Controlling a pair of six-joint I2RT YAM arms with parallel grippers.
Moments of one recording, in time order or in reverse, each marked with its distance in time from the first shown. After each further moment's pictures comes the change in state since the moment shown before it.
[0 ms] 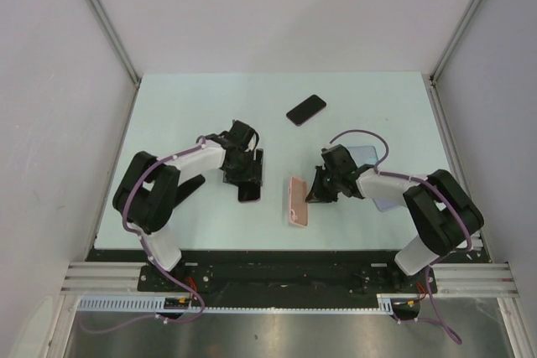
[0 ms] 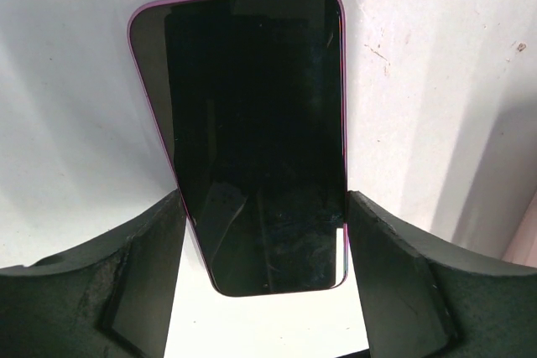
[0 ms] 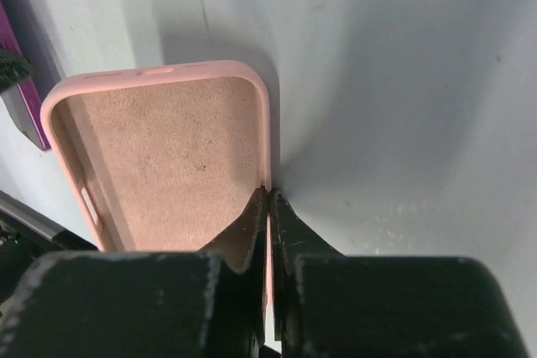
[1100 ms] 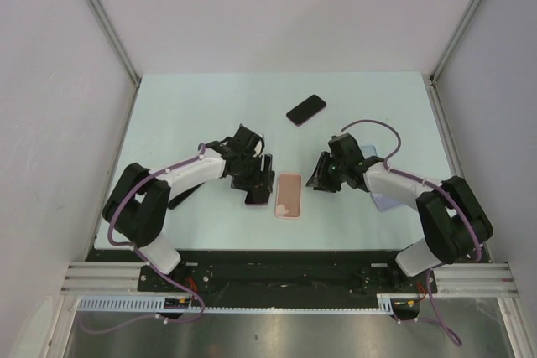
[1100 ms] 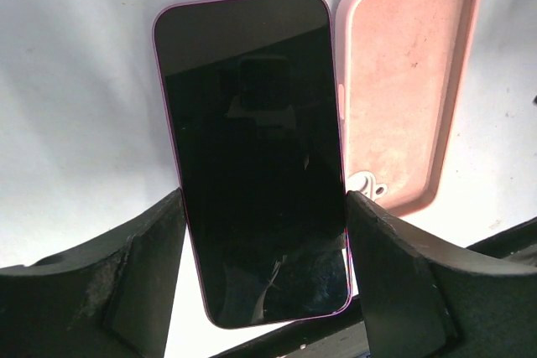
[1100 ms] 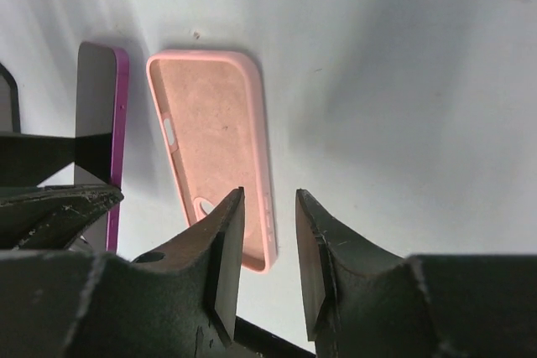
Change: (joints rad) left arm -0.079 -0.115 -0.061 0.023 0.080 -0.029; right arm -0.034 -0.047 0.088 -0.069 0.051 0.093
